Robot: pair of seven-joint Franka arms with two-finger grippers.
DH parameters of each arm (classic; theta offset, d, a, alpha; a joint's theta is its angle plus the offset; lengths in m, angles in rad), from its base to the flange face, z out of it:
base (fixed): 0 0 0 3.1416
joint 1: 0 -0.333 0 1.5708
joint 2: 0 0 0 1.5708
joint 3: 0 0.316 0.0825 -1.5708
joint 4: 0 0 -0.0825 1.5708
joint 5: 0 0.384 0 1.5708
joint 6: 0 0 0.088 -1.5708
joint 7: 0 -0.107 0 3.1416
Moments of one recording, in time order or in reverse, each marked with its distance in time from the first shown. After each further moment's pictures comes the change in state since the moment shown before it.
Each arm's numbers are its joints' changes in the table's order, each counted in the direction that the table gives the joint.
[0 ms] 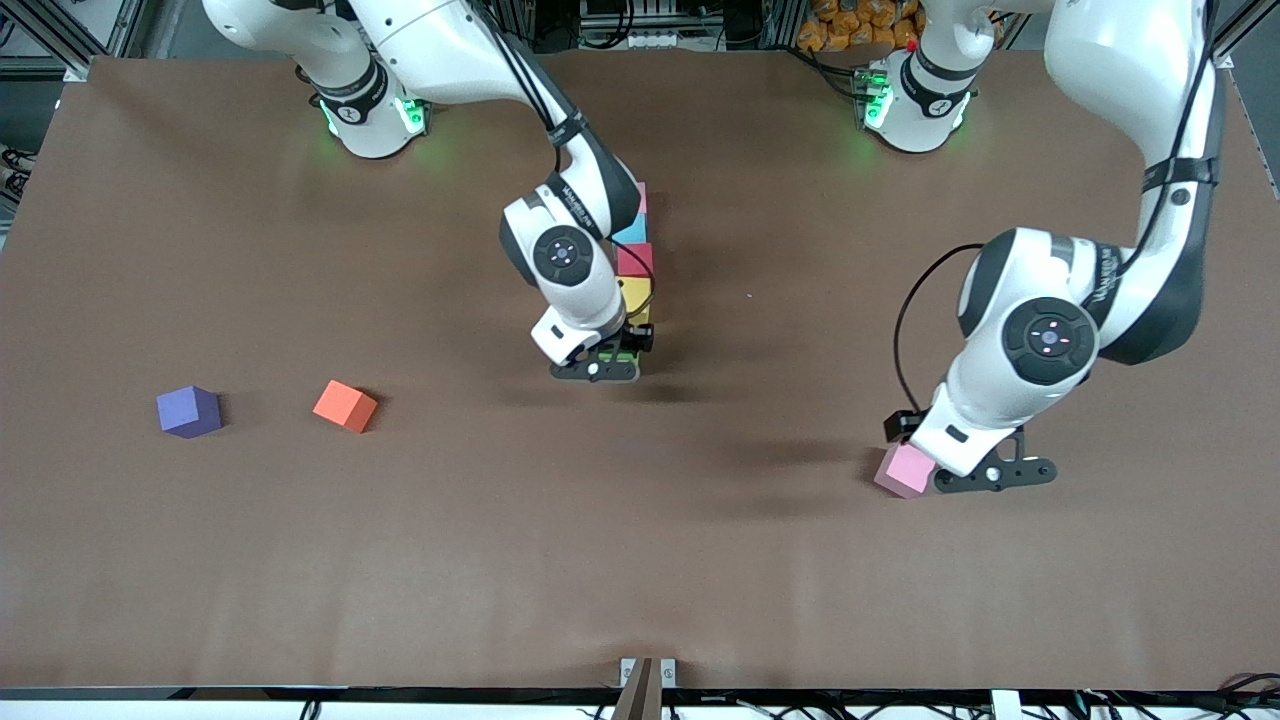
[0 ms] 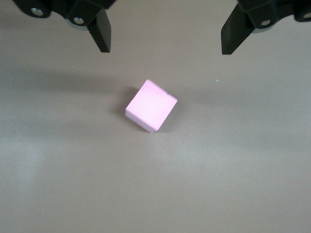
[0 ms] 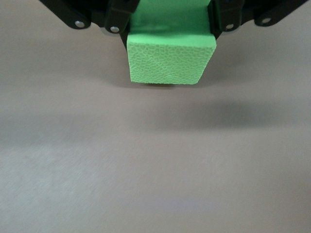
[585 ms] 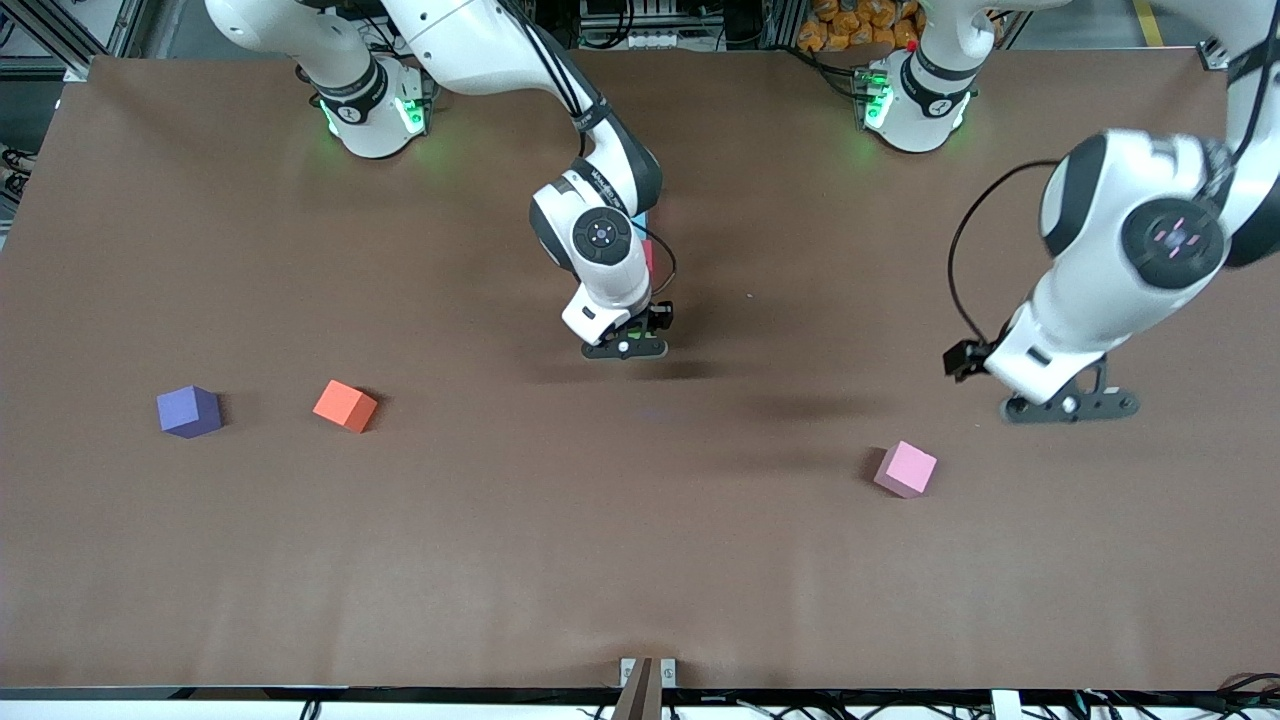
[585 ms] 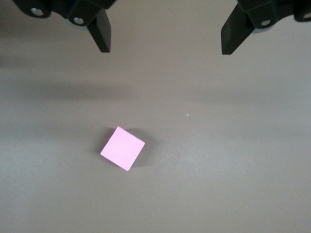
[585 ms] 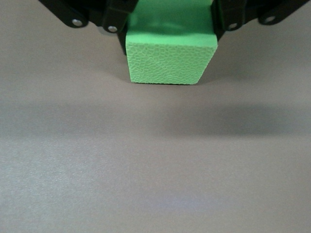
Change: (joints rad) left arm -0.085 -0.318 -0.001 0.269 -0.103 -0.022 -0.152; right arm -0.059 0.025 -0.008 0.003 -0.008 -0.005 0.000
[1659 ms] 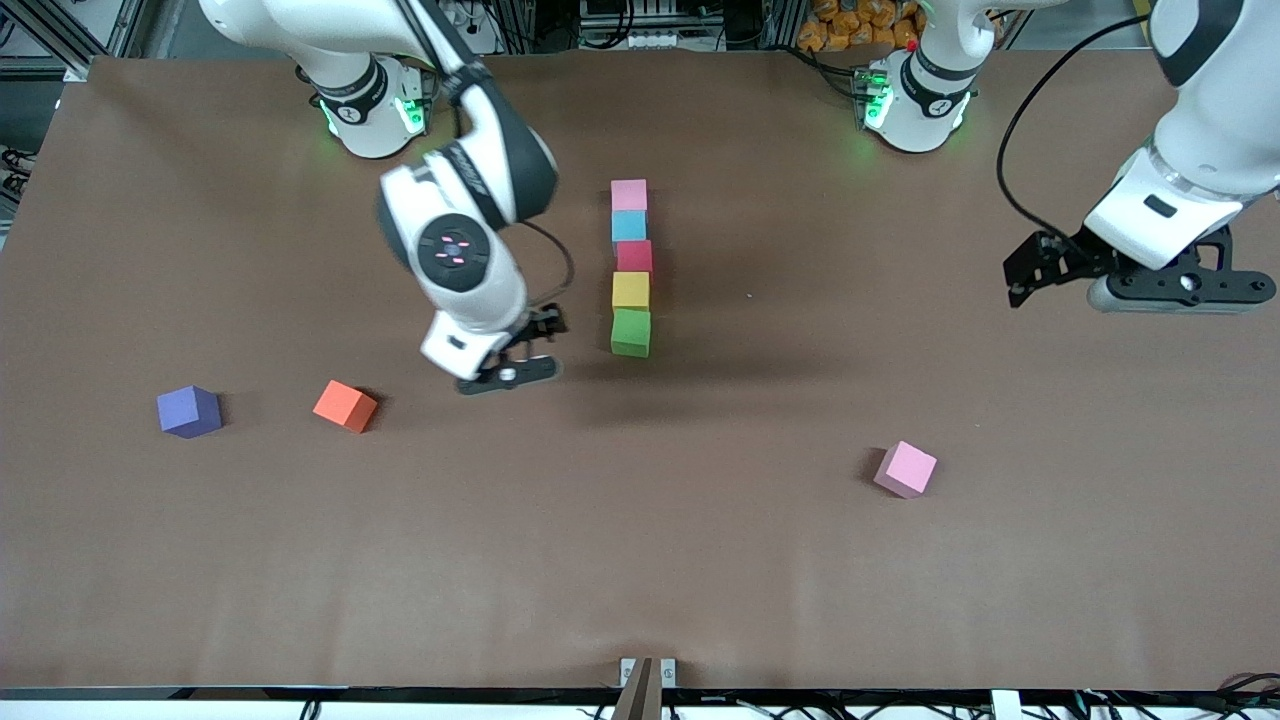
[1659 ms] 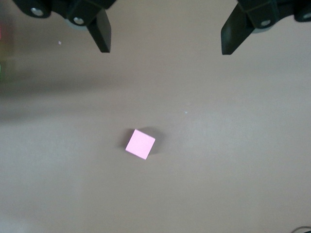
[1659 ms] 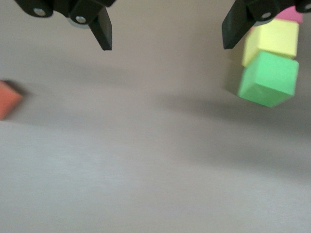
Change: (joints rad) left arm -0.030 -0.189 -0.006 -0.072 -0.078 -0.150 -0.179; right arm 0.266 -0.276 -0.027 -0.088 -0.216 -0.517 0.359
